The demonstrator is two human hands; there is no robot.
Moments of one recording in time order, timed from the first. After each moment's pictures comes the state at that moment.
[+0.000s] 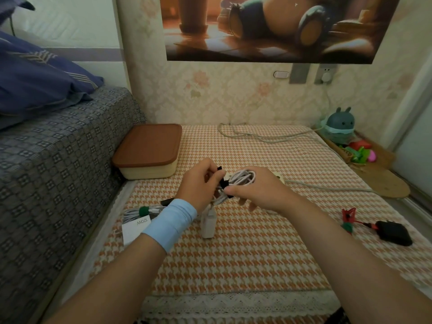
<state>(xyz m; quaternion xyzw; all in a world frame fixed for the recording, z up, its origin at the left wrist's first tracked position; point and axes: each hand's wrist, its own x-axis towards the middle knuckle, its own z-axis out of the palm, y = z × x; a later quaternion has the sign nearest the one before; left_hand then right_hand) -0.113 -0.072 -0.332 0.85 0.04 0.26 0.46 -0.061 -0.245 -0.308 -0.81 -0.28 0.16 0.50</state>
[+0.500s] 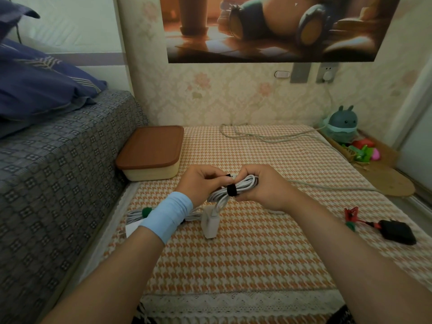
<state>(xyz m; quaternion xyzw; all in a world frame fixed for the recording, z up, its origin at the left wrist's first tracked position) -0.110 -0.065 -0.325 0.82 -0.03 0.18 0.54 -0.043 -0.250 -0.320 -0.77 -0.37 0.12 0.50</state>
